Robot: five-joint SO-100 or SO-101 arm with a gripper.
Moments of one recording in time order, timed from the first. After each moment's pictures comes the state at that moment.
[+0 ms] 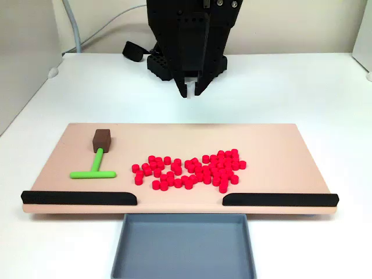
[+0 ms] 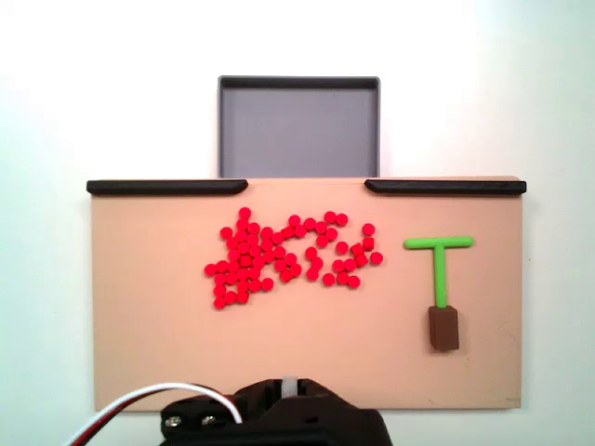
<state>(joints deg) -1.5 95.6 99.7 82.9 -87.6</state>
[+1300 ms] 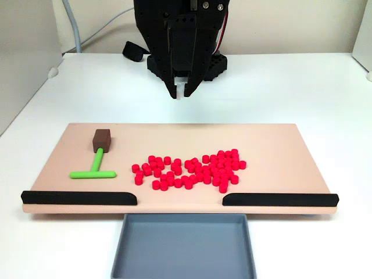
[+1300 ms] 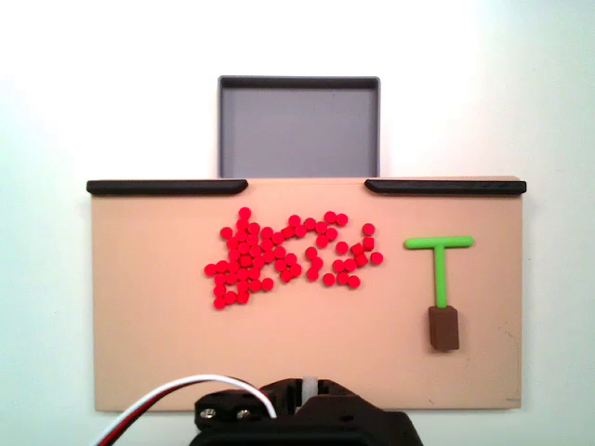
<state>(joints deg) 1.3 95.1 99.7 82.9 -87.5</state>
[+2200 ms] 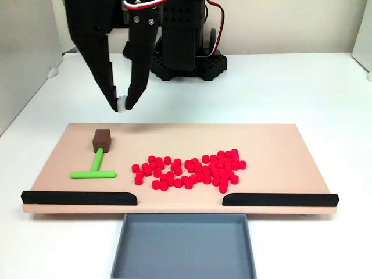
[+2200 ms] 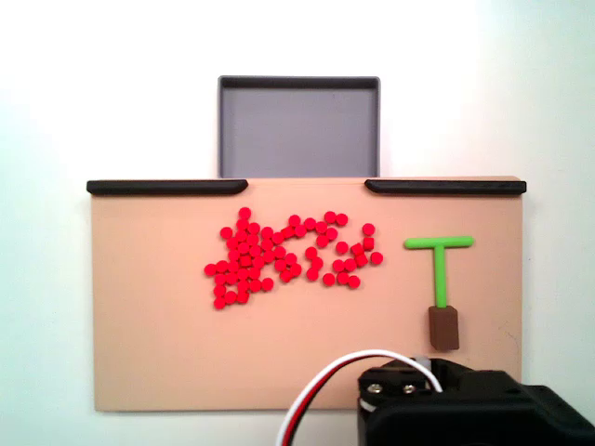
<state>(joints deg) 16.6 89.5 97.3 78.4 -103.8</state>
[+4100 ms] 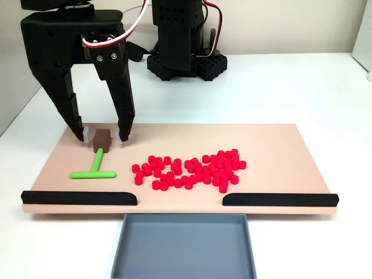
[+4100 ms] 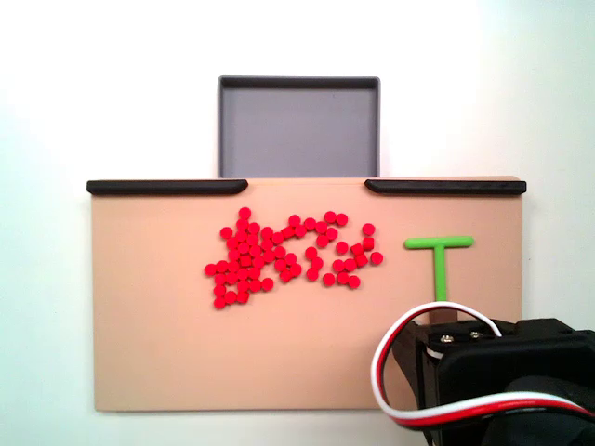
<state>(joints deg) 21.6 79.1 93.0 71.8 -112.7</state>
